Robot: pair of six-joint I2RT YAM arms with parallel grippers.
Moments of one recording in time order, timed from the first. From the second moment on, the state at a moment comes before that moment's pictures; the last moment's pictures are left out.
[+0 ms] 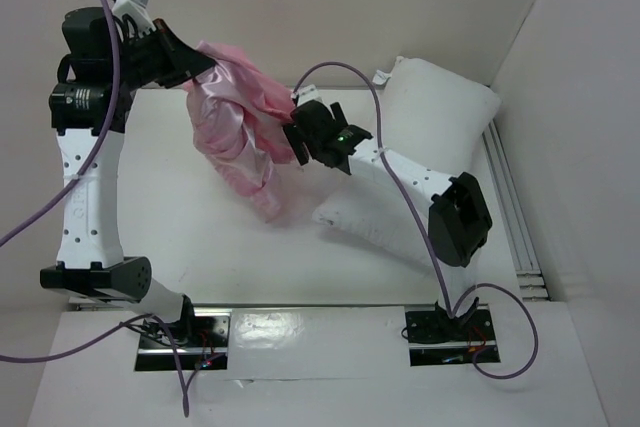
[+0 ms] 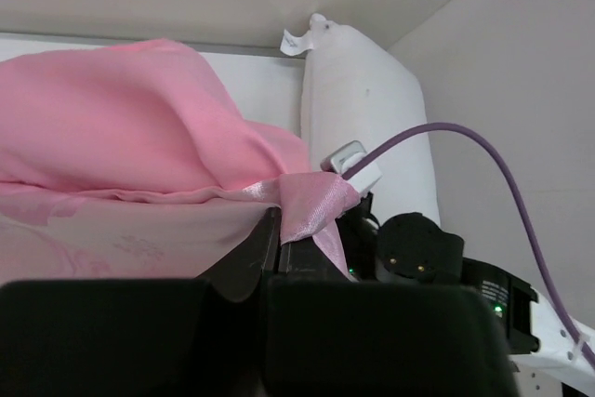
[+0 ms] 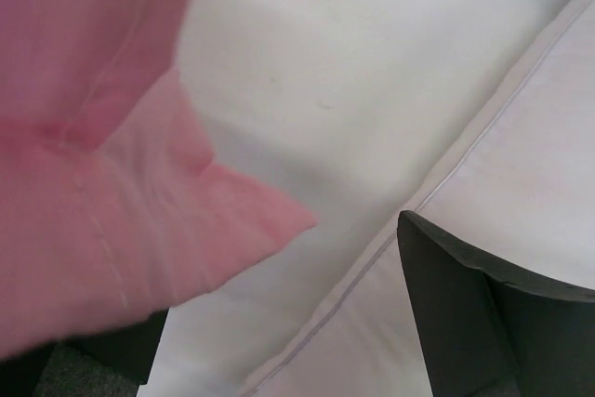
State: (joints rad) left arm 0.02 1.51 2.09 -0.84 0.52 -0.47; right arm 0.77 1.88 1.64 -0.48 0.50 0.10
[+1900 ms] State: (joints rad) left arm 0.21 1.58 1.22 -0.76 0.18 -0.51; right arm 1.03 1.17 0.96 -0.40 0.46 0.30
